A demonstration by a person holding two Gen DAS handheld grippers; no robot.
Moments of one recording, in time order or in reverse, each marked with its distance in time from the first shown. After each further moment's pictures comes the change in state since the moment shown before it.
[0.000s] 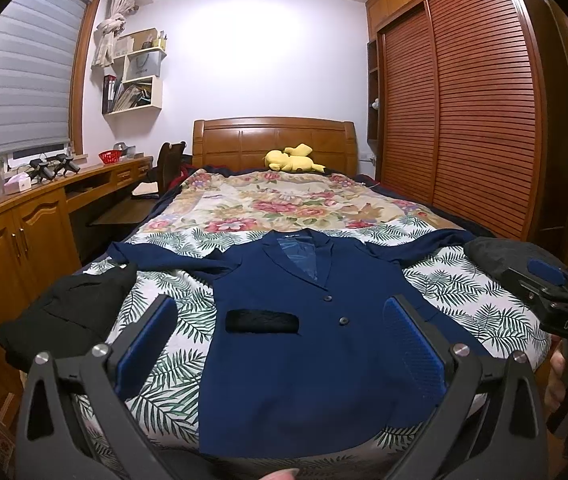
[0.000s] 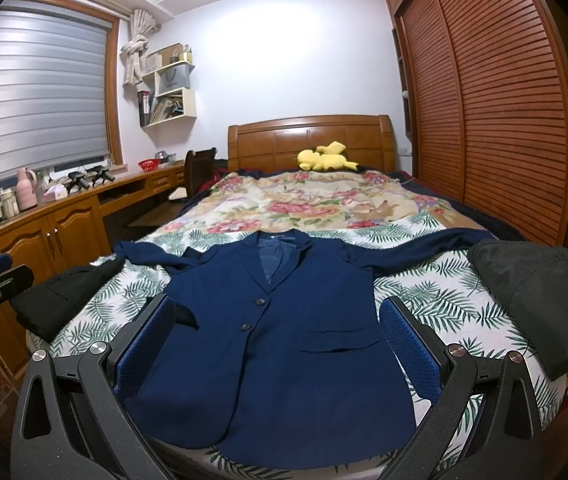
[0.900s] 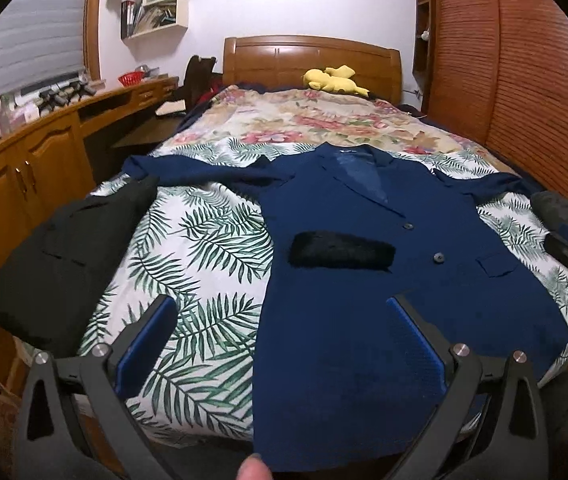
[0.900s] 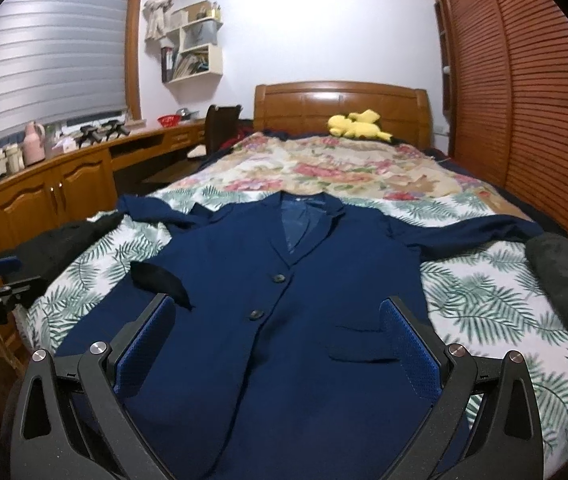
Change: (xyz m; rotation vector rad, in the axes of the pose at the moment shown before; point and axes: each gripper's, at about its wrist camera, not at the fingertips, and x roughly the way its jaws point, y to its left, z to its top) left arm 0.130 0.086 -0.054 -0.071 0.290 0.091; right arm 0.133 0.026 -0.025 -0.087 0.144 0.094
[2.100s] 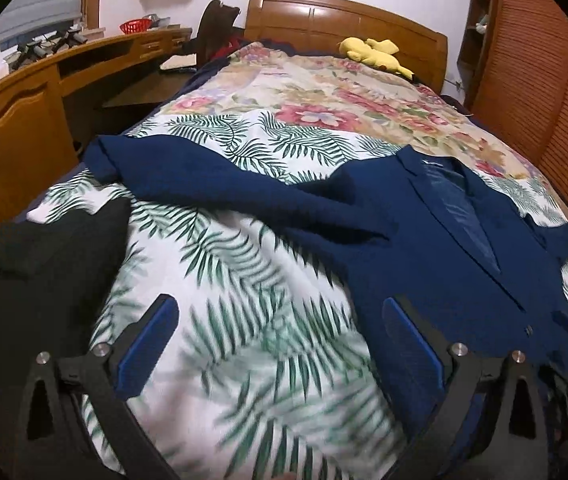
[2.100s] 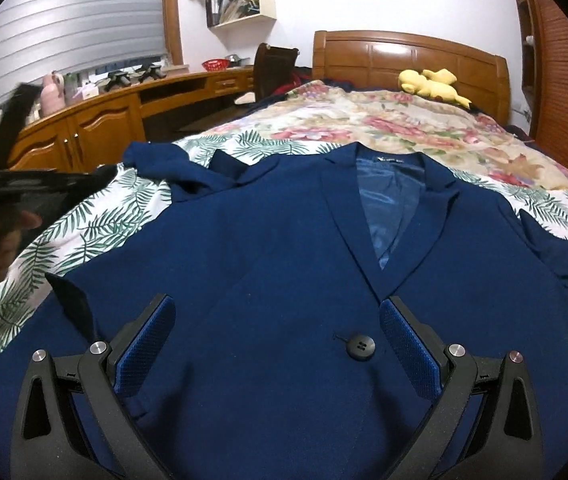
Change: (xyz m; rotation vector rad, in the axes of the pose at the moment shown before) left arm 0.245 0.103 0.127 -0.099 0.139 0.002; right arm 0.218 0.017 0.012 -0.089 0.147 0.191
